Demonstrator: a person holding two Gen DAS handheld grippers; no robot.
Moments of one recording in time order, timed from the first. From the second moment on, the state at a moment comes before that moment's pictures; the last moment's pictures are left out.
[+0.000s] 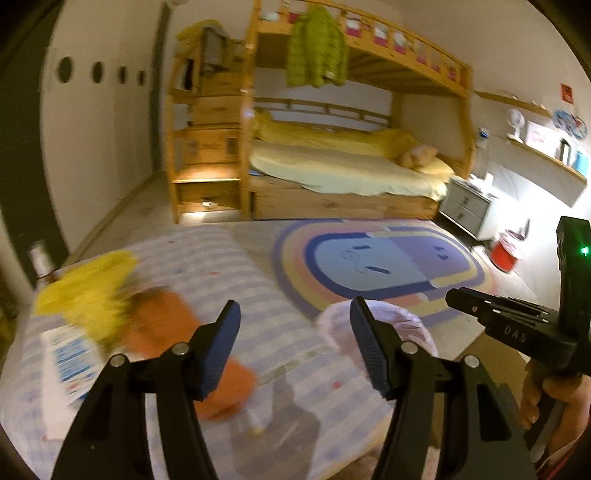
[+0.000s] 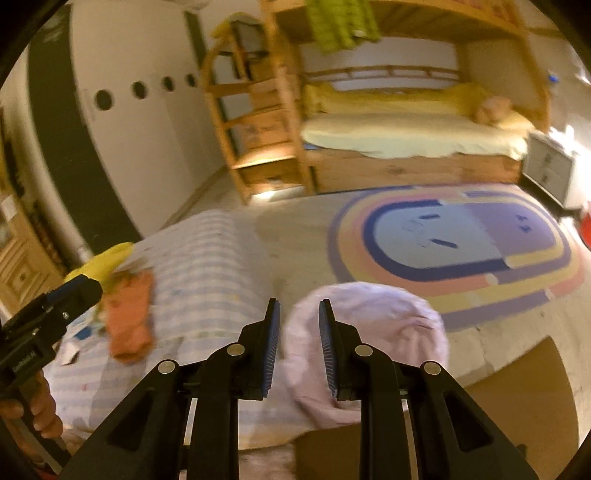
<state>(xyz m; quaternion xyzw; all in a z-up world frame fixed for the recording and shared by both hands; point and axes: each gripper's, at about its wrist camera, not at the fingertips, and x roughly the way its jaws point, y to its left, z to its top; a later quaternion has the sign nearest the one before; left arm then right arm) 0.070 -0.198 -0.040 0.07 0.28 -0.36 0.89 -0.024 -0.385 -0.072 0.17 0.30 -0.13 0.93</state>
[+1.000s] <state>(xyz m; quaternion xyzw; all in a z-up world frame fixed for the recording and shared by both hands) 0.156 0.037 -0.064 0.00 0.31 -0.08 0.95 0.127 -0.203 -0.070 0.09 0.32 0.08 0.94</state>
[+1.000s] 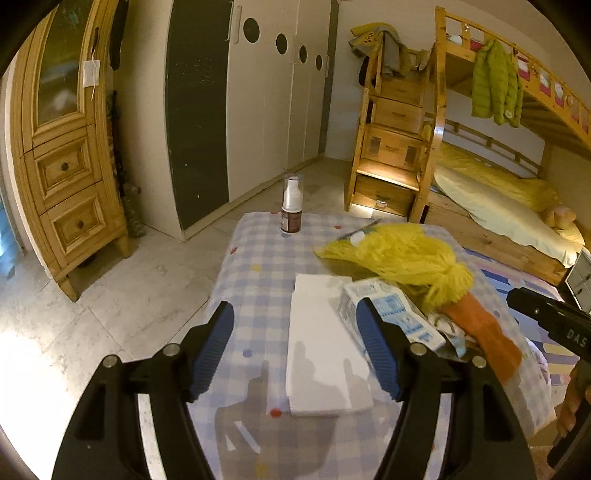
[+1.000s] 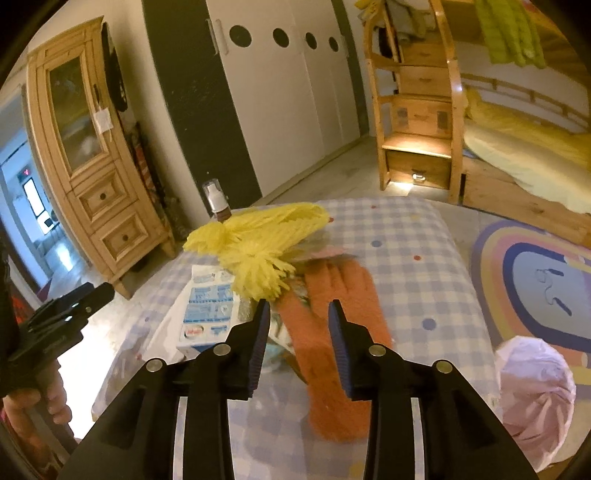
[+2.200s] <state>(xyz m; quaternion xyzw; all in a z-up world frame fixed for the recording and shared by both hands) 0.189 0.027 -0.064 0.00 0.31 -0.07 0.95 0.146 -0.198 -0.036 0.12 0.20 0.08 0.97</state>
